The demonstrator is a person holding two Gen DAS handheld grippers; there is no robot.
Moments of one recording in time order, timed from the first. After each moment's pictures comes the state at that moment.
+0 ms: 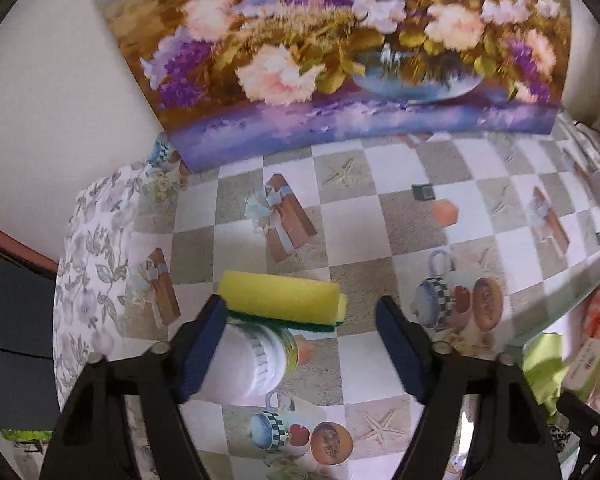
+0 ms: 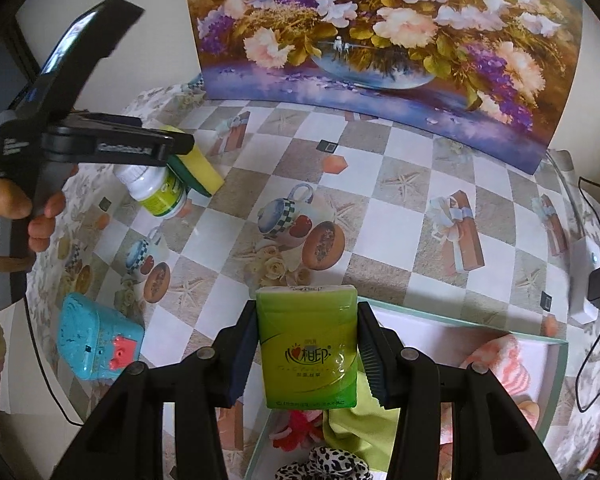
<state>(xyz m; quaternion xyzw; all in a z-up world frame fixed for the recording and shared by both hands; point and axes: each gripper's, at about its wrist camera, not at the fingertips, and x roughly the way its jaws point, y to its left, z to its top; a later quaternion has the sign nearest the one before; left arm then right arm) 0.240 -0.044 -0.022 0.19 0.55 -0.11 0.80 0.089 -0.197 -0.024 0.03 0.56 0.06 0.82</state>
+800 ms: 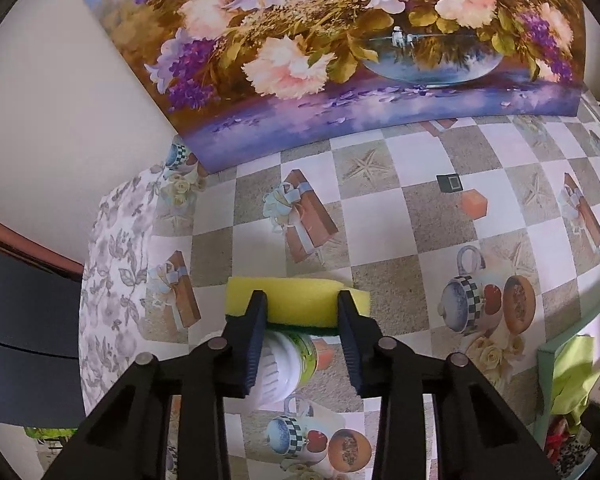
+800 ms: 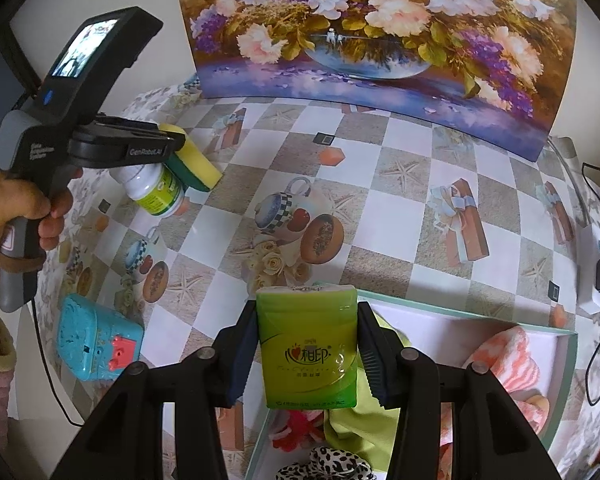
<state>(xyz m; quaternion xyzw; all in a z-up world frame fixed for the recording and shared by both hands) 0.239 -0.055 -0.030 0.24 0.54 -0.06 0.81 0.086 -0.202 -0.029 0.05 0.56 0.06 0.82</state>
